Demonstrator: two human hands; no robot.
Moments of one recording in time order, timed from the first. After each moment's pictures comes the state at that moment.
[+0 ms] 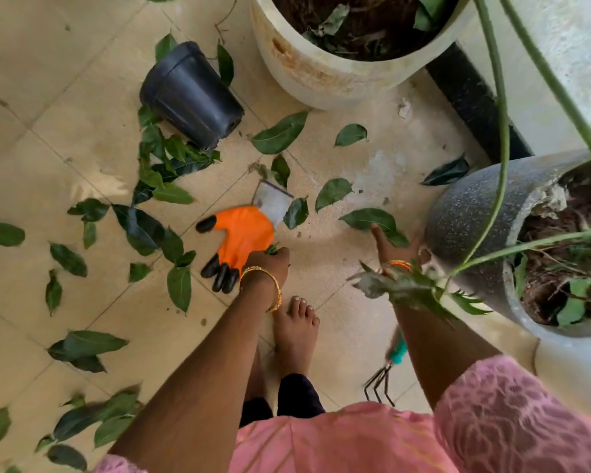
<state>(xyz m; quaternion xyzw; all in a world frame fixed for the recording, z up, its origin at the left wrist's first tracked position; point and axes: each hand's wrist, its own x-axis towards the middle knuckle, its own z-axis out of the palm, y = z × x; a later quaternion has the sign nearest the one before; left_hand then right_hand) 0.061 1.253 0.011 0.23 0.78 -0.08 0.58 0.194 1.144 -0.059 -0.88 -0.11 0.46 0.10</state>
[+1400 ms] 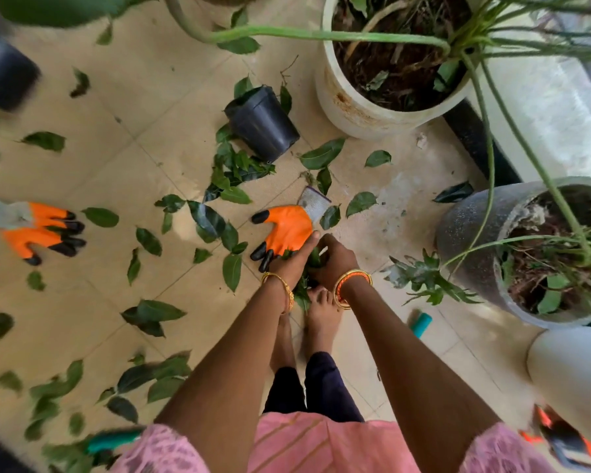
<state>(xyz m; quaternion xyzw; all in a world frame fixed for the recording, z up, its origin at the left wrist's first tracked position) 0.007 1.251 0.084 0.11 0.73 0.02 0.68 0.104 1.246 0.115 -0.76 -0.35 0.55 -0.04</state>
